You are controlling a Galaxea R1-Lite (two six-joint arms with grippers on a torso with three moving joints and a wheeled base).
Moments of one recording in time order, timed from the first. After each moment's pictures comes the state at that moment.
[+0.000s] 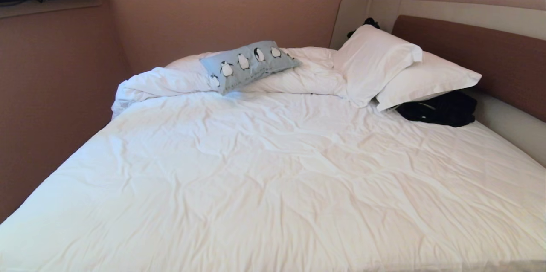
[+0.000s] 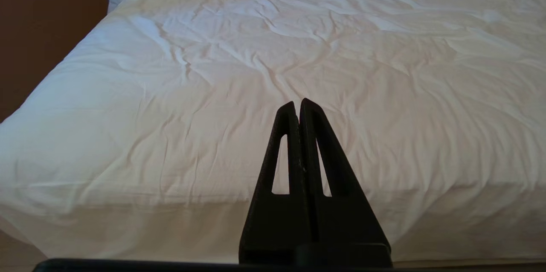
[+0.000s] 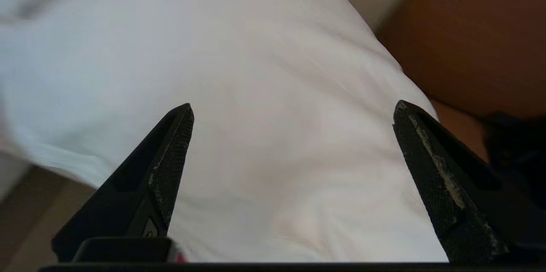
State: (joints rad) left arm 0.00 0.00 0.00 0.00 0.01 0.00; right arm -2.07 2.01 -1.02 -0.46 0.77 -0.58
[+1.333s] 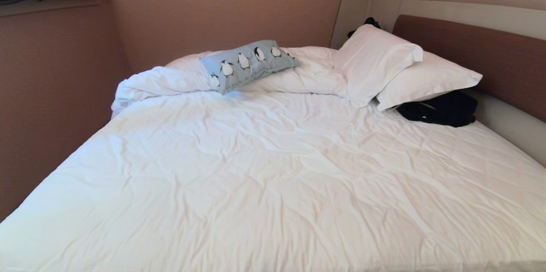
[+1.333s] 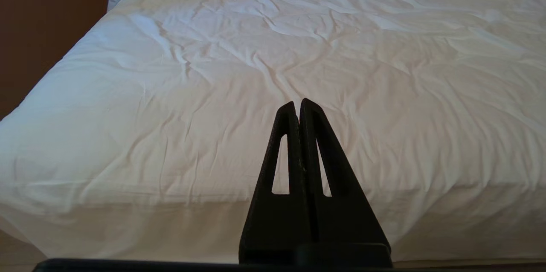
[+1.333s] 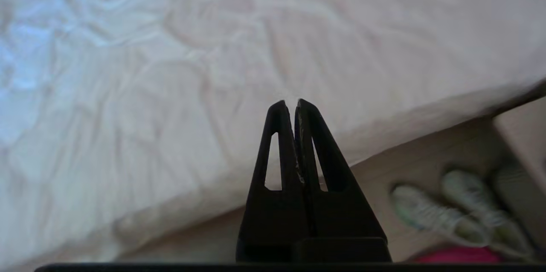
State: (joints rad) left arm 0.00 0.00 0.00 0.00 0.01 0.00; right arm -0.89 1.03 -1.06 0.61 0.68 -0.11
